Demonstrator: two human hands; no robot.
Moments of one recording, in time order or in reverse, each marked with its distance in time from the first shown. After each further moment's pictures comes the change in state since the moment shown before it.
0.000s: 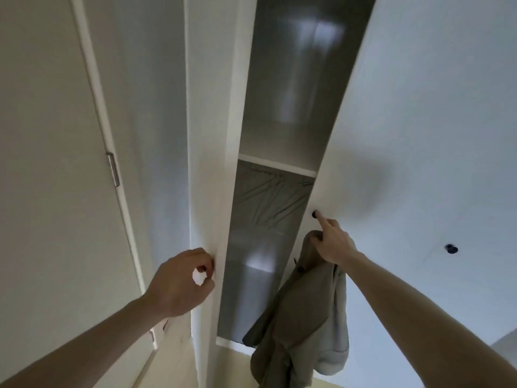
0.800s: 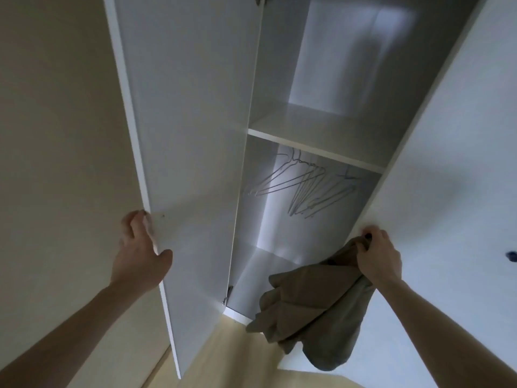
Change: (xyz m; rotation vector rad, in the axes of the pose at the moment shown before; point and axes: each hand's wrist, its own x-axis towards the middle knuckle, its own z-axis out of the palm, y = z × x) left_hand -0.096 -0.095 -0.065 0.040 0.438 -0.603; right_hand -0.044 -0.017 0.047 0.151 0.283 0.022
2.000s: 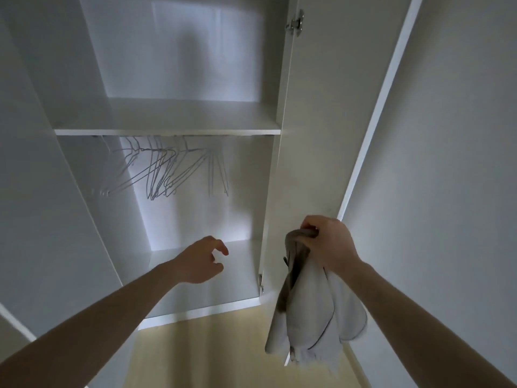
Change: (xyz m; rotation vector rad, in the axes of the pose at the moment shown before) left_hand -0.217 0.243 0.149 0.016 -1.079 0.800; right_hand -0.286 0.136 -0.229 0.024 0.148 0.106
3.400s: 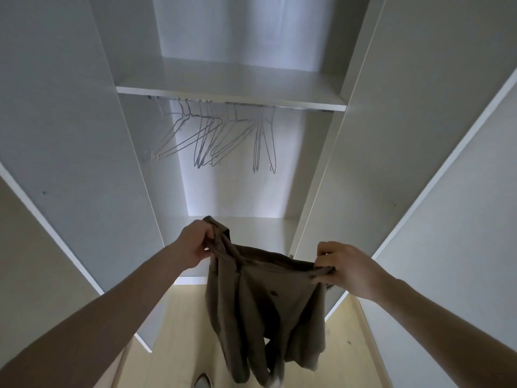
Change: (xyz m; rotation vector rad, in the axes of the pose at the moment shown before) left_hand -0.062 -0.054 -0.022 -1.333 0.361 -0.717; right_hand -0.020 0.004 0.075 -0.084 -0.530 -0.581
